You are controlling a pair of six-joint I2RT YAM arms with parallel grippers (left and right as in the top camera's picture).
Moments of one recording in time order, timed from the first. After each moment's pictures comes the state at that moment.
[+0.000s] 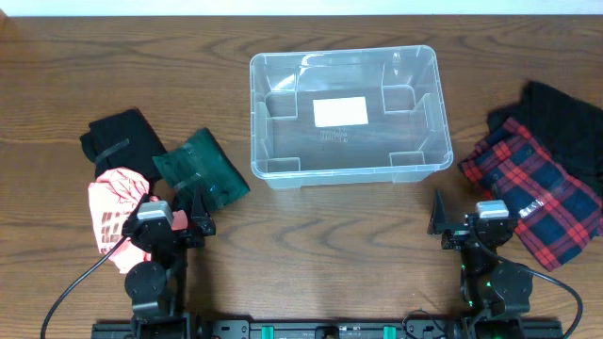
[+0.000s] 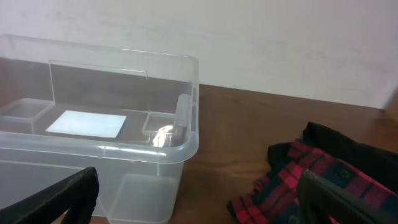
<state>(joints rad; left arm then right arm) 0.12 0.02 0.02 -0.11 0.05 -0.11 0.06 0.01 0.01 -0.07 0.02 -0.07</state>
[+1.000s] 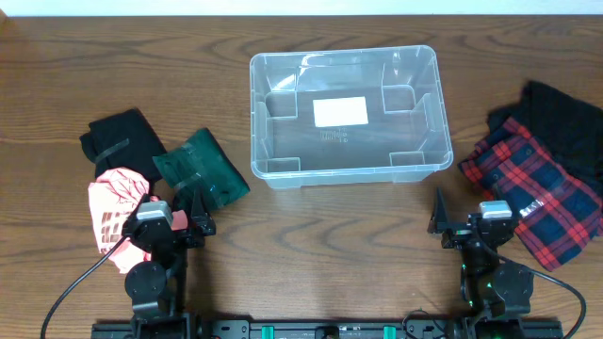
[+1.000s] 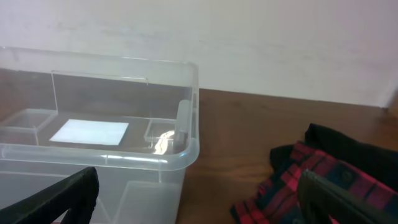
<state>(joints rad) 0.12 0.02 0.02 -0.11 0.05 -0.14 0.06 0.01 0.01 -0.06 0.02 -0.03</state>
